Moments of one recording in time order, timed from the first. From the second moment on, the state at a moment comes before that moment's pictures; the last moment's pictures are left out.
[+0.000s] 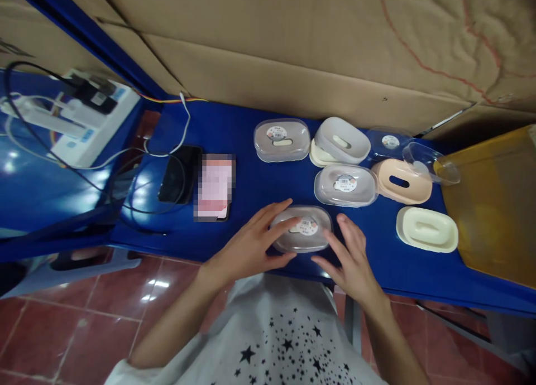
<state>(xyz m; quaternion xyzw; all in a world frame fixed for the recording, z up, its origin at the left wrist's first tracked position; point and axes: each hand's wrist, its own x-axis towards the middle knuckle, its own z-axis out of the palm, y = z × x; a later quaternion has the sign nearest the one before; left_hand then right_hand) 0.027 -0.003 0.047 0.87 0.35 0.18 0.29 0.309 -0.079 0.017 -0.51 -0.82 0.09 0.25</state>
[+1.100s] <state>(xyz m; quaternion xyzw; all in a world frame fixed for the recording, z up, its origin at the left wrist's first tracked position) 0.015 -0.026 0.009 0.86 0.36 0.26 0.25 0.306 -0.071 0.017 -0.46 -0.88 0.04 0.15</state>
